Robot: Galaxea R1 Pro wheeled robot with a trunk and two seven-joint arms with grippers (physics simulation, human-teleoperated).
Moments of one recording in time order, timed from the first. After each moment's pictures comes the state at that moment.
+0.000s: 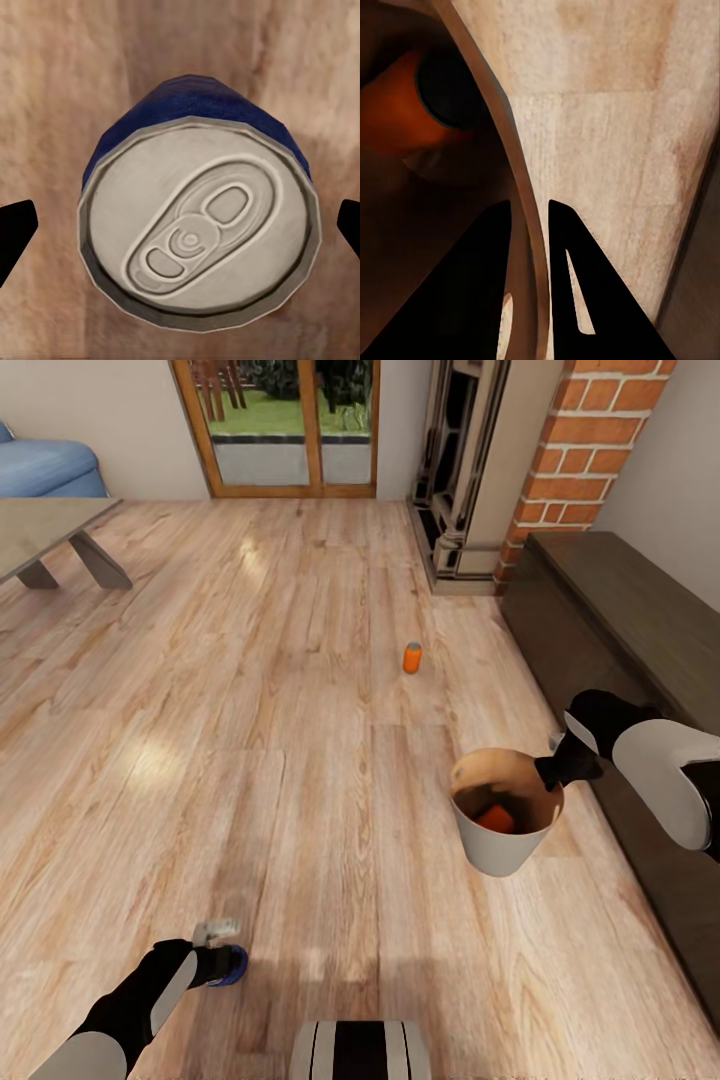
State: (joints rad) left arm -0.53 0.14 -0.10 -0.63 0.31 0.57 0.07; right arm -1.60 -0.24 0.24 0.04 0.19 1.05 0.33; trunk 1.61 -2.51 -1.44
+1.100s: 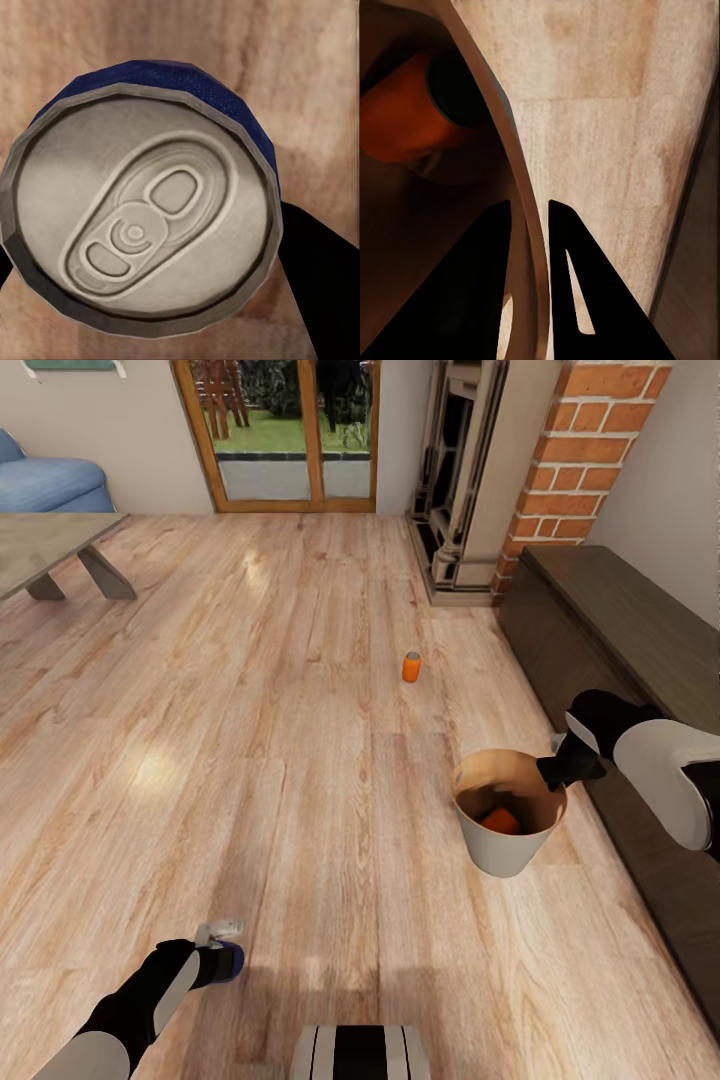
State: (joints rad) left arm -0.53 0.13 -0.10 -0.63 0.31 0.58 0.07; right arm -1.60 -0.24 0.25 0.04 0.20 1.05 0.33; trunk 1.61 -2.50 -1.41
